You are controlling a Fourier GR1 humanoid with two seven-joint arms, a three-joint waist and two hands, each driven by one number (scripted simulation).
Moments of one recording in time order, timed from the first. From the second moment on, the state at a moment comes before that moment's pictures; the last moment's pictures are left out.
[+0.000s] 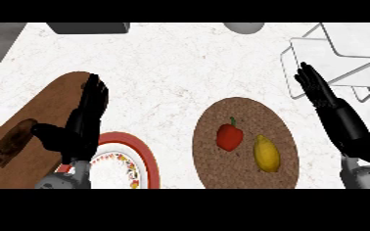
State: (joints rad) left arm -0.08 0.24 -0.25 -1.61 0.26 0.44 0.05; right arm -0.10 -0.46 0.12 -1.58 -0.21 0.08 -0.24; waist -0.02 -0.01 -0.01
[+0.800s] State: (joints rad) left arm -0.15 0.34 -0.30 -1.49 0.16 0.29 0.00; right arm 0.09 -0.33 -0.14 -1.48 -0.15 -0.40 -0.17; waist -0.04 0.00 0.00
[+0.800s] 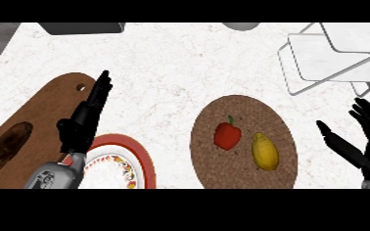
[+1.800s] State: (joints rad) left arm -0.19 0.31 -0.29 -1.45 0.11 0.23 0.01; right arm 0.31 -0.56 -0.03 -1.99 -0.01 -0.21 0.23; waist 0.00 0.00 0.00
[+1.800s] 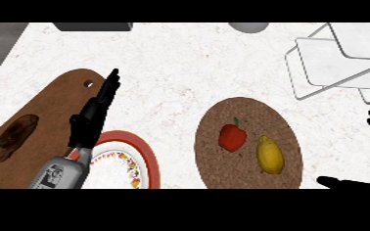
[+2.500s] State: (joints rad) left arm -0.22 0.27 -0.26 -1.40 0.09 0.20 0.00; right arm 0.11 -0.76 0.19 -2.26 0.18 0.04 0.92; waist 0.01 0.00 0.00
